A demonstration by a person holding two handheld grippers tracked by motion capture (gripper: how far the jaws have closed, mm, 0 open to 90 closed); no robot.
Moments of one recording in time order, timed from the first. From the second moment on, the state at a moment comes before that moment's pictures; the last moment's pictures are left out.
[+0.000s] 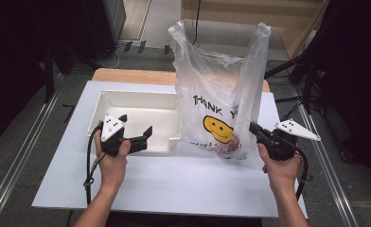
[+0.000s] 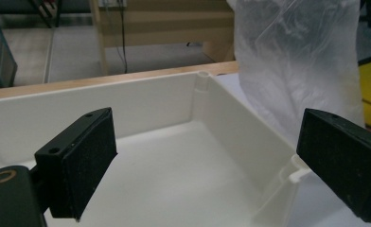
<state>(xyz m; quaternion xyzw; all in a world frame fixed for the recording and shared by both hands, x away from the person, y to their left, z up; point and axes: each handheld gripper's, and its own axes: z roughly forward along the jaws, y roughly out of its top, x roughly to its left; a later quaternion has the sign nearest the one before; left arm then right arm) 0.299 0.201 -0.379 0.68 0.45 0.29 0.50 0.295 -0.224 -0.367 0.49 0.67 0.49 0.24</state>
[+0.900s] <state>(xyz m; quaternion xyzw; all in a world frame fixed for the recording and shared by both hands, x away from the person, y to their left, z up) 0.313 0.107 -0.386 0.73 0.36 0.19 0.55 0.280 -0.230 -0.401 0.47 0.72 0.46 0.22</state>
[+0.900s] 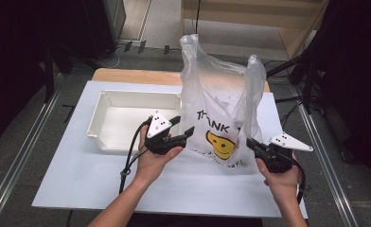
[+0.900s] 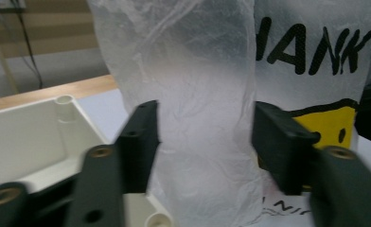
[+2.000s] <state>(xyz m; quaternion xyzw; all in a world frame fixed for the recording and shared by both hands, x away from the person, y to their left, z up) 0.307 0.108 -0.398 0.74 0.37 0.19 0.53 0.289 -0.224 -0.394 0.50 0.69 0.49 0.18</state>
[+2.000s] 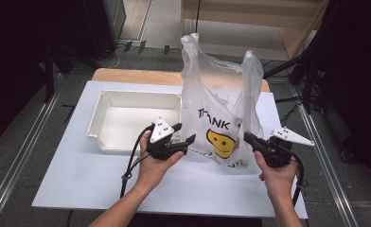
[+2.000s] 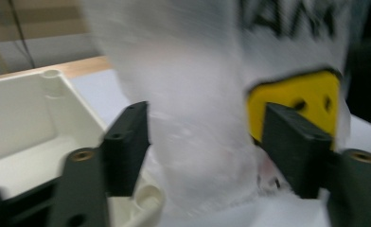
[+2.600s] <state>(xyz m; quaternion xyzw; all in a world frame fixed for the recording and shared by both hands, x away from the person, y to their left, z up) 0.316 0.088 -0.427 0.81 0.33 0.11 0.47 0.276 -0.211 -0.404 0.45 0.73 0.47 0.21</state>
